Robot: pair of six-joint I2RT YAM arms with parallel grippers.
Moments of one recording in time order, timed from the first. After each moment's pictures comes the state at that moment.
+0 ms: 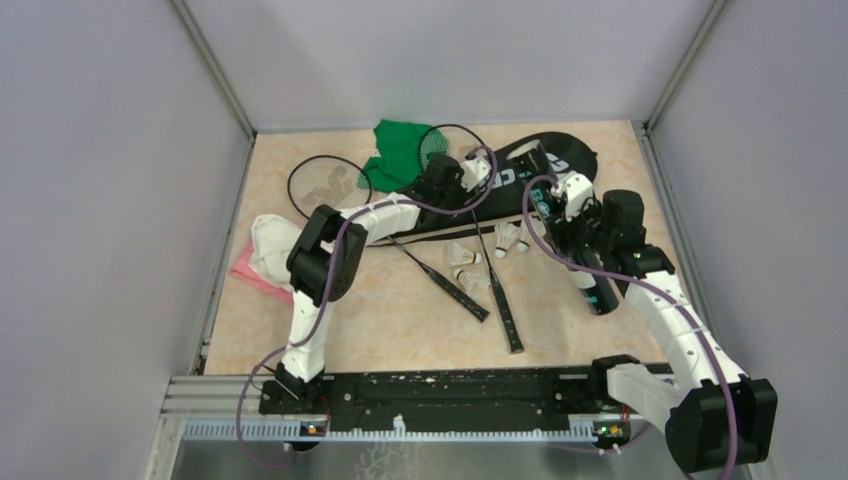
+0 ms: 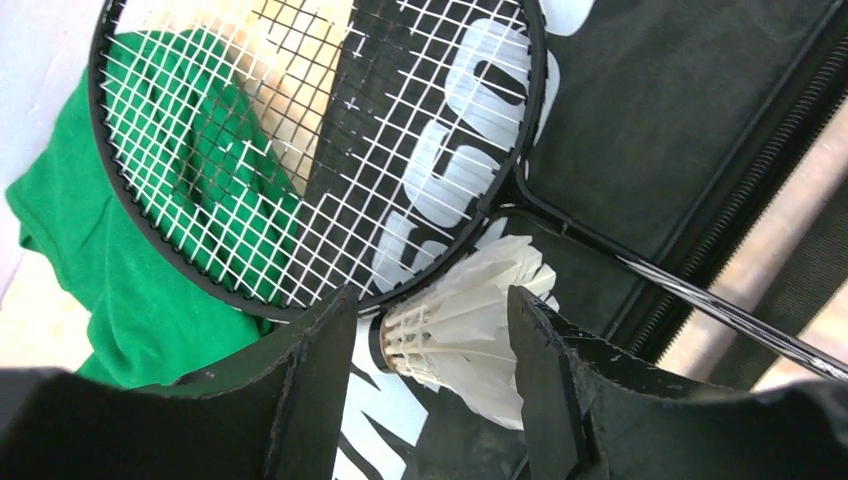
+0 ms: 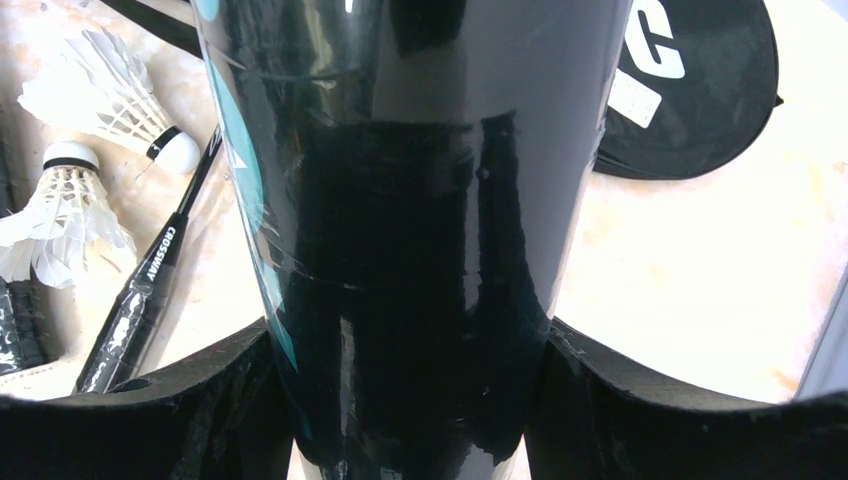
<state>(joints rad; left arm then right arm) -0.62 2.12 1.51 0.02 -0.08 0.40 0.13 1.00 0.76 -0.32 -0.28 -0.40</state>
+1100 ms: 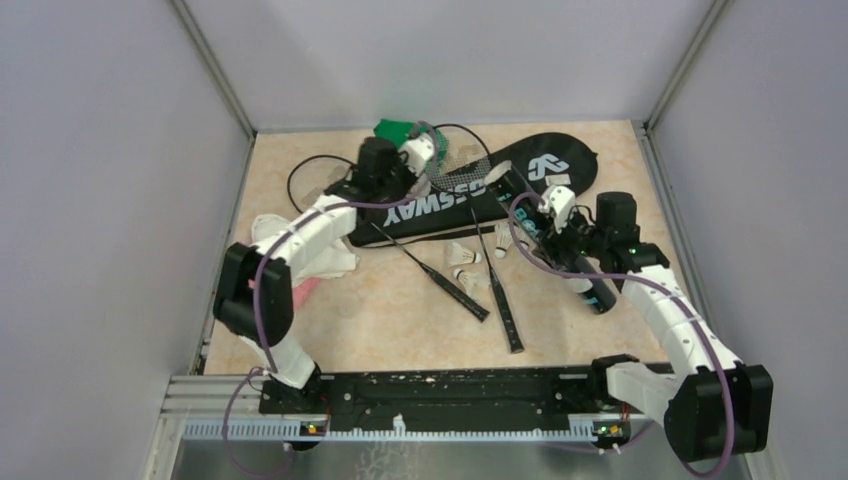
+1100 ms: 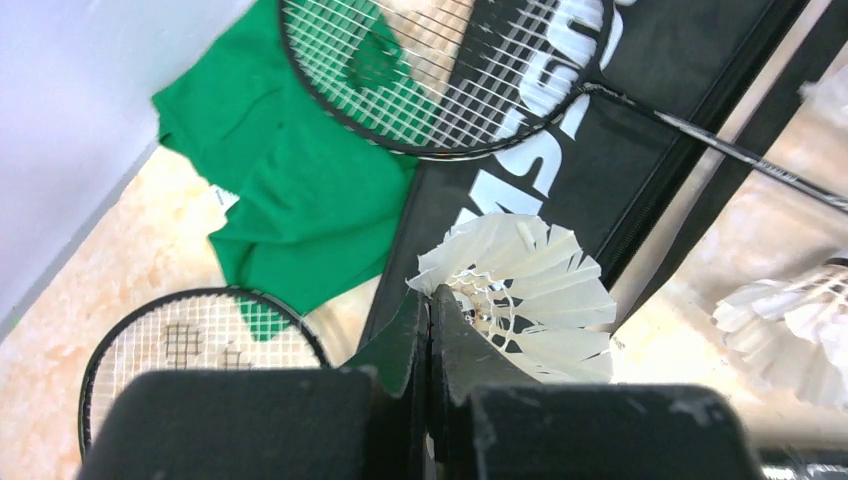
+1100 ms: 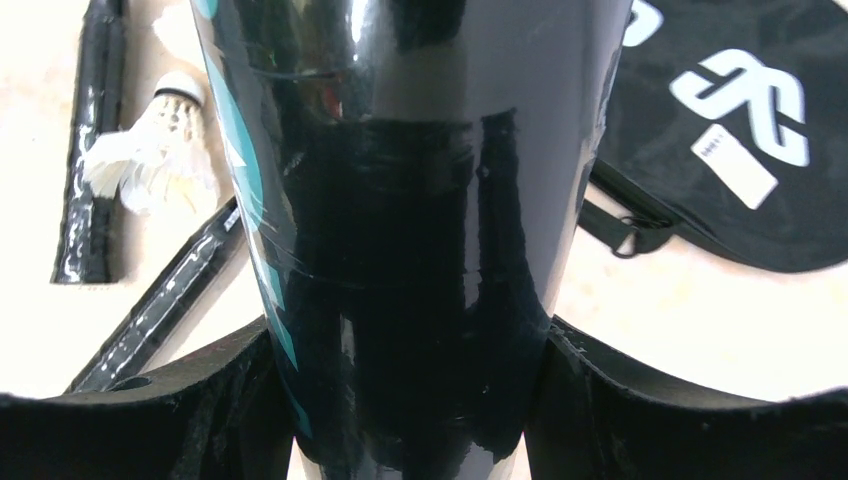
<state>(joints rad) -0.50 1.72 1.28 -0.10 0.03 0.40 0.13 1.03 0.75 -0.36 -0.49 -0.55</state>
